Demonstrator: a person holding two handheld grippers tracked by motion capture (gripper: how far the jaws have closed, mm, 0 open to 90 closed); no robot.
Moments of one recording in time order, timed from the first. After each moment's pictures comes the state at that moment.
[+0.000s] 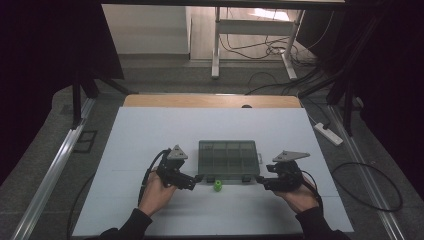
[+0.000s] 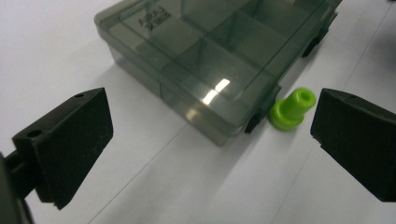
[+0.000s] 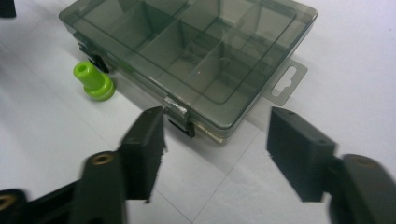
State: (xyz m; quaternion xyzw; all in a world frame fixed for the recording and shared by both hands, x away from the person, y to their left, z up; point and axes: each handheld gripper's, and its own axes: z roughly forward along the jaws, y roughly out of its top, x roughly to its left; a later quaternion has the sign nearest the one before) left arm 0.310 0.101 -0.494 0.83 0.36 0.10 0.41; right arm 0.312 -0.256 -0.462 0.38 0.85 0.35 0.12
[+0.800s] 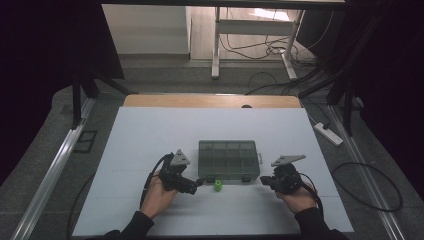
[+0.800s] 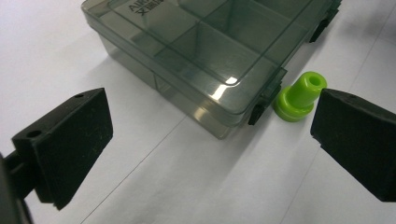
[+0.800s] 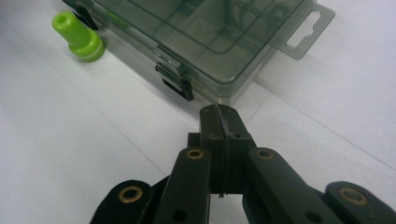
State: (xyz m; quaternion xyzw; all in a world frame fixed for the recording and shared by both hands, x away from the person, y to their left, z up) left arm 0.305 0.097 -0.507 0.84 0.35 0.12 0.40; right arm 0.317 -0.263 -0.485 0.38 0.87 0.31 0.08
